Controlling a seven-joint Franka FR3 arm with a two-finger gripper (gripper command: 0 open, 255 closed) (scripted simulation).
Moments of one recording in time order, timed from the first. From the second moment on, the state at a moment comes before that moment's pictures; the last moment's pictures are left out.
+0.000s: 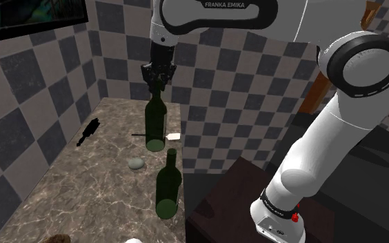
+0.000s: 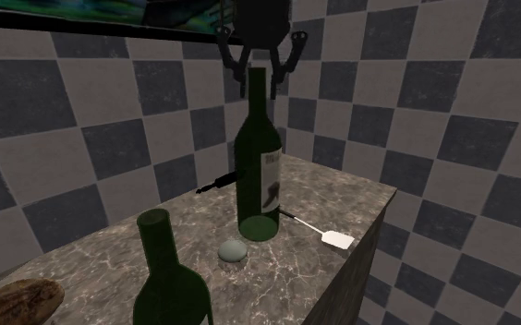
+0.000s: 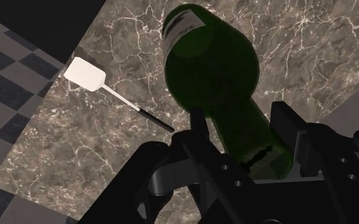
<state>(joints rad) -0.01 -0.09 0.27 -1.79 0.05 1.81 0.30</state>
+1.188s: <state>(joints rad) 0.16 -0.15 0.50 -1.83 0.06 1.80 0.70</state>
